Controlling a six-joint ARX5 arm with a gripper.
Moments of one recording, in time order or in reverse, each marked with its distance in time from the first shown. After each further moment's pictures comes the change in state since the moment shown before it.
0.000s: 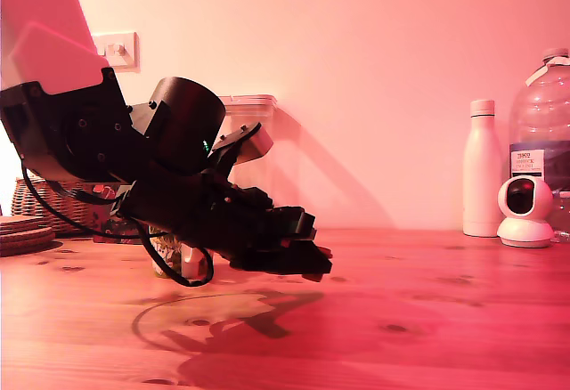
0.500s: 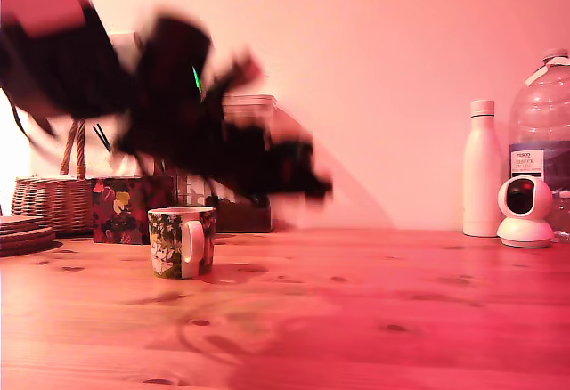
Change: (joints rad) arm 0.000 -0.198 -0.016 0.010 -0.034 0.000
